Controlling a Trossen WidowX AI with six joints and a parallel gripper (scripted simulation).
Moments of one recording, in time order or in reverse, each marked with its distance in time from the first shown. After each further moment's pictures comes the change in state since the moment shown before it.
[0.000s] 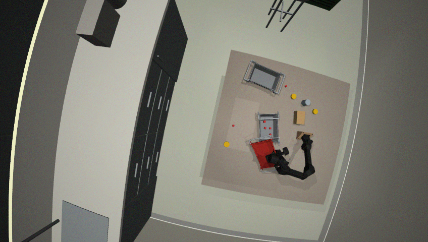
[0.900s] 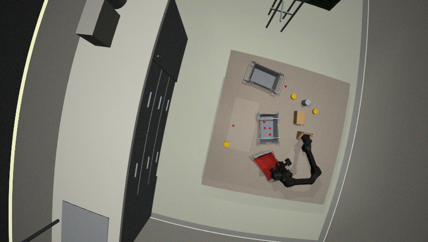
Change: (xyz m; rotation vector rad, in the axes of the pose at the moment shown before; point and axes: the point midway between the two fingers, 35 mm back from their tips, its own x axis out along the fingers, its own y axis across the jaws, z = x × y) arm -0.001 -0.009 0.120 -0.178 0.026 -0.021
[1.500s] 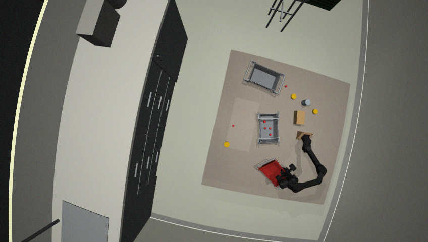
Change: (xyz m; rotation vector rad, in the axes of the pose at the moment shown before) arm -0.012 0.006 0.077 -0.120 -0.018 -0.052
